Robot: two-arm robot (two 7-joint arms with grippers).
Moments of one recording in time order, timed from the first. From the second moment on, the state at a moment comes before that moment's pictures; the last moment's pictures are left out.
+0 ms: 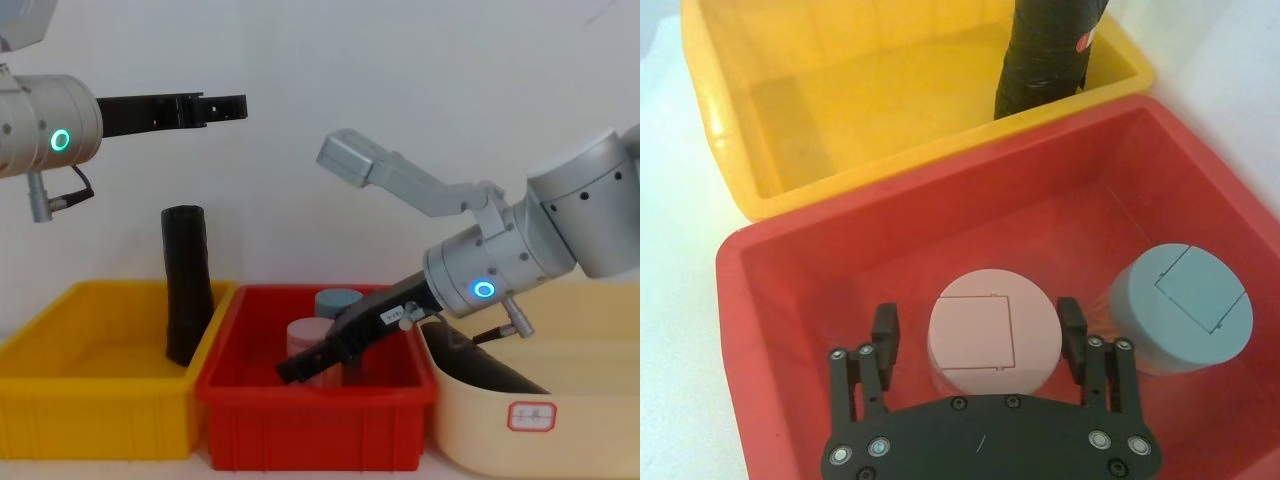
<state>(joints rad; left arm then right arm) -0.55 0.29 0.34 -1.40 -0.47 0.21 -0.19 0.98 0.05 -0.75 -0.55 0.14 0.18 0.79</state>
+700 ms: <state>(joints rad) -0.55 0.29 0.34 -1.40 -0.47 0.21 -0.19 0.98 0.04 -0.74 -0.54 0.14 0.17 0.80</state>
